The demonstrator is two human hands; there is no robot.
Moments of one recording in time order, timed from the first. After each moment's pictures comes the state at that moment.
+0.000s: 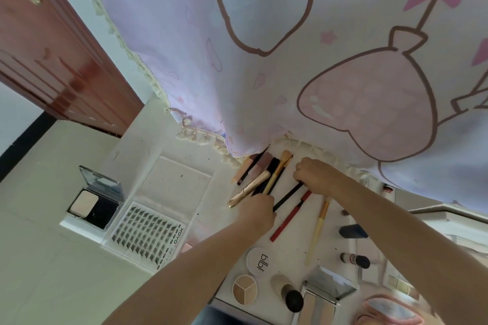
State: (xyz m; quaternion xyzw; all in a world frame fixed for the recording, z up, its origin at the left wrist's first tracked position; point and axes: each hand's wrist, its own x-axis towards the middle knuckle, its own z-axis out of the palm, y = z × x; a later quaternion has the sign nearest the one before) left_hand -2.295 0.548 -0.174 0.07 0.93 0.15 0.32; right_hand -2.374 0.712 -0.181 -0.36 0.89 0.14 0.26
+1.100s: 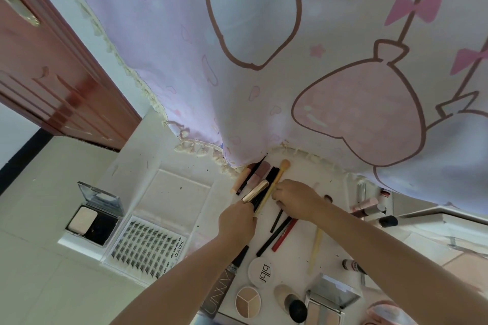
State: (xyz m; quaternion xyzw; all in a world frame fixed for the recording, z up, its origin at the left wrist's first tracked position) left_hand -2.288 0.516 -0.174 0.03 0.96 0.14 0.24; right_hand -2.340 0.674 -0.191 -0.36 0.91 0.01 0.21
